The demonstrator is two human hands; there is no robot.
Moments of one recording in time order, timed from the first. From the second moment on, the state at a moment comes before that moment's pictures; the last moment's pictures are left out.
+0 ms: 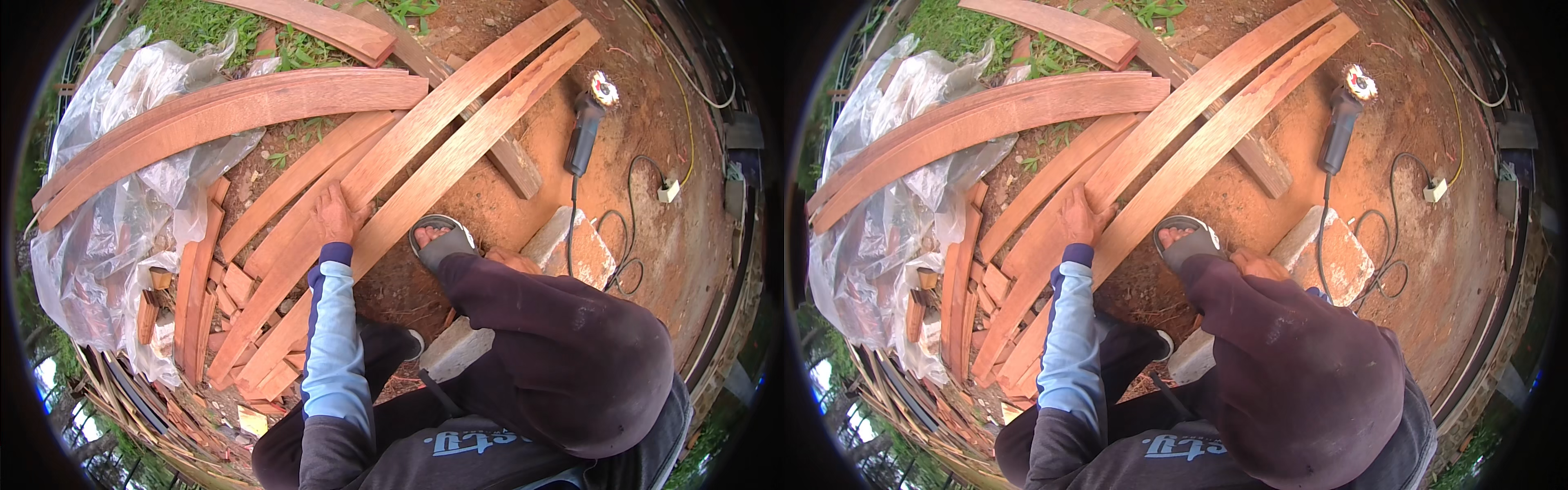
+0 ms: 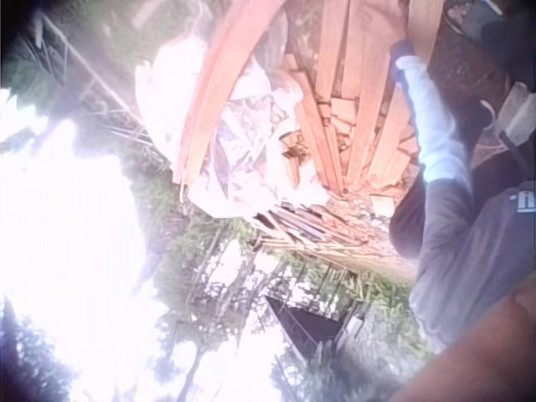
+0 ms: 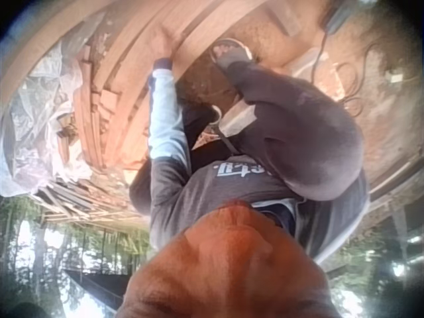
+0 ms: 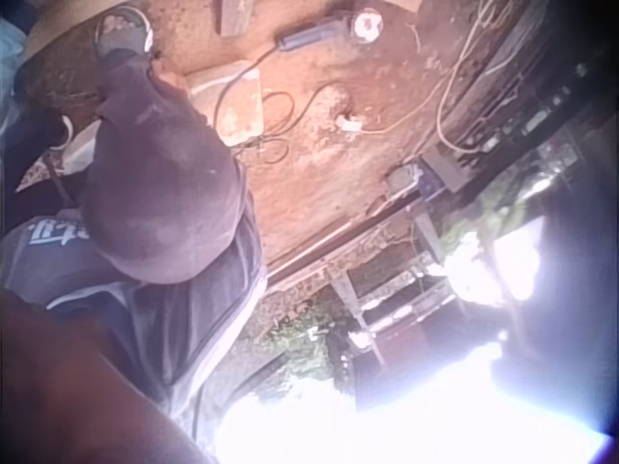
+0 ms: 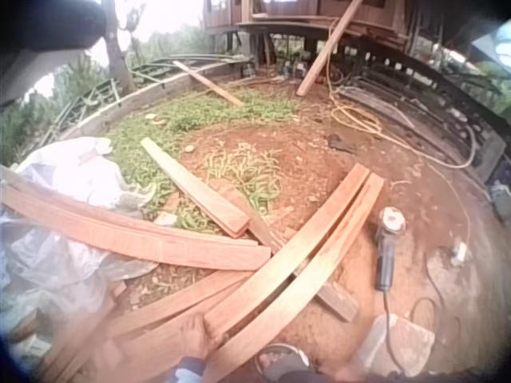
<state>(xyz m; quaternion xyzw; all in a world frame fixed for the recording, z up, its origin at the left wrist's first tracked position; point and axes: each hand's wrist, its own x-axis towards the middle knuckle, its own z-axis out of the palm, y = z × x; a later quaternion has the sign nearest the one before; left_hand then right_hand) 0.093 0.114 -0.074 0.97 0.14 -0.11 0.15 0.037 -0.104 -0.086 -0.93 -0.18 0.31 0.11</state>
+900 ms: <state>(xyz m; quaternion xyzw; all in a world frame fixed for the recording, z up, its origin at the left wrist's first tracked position) 0.068 0.165 -0.036 0.99 0.12 0.09 0.04 0.023 -0.267 -0.026 -0.91 -0.14 0.20 0.34</state>
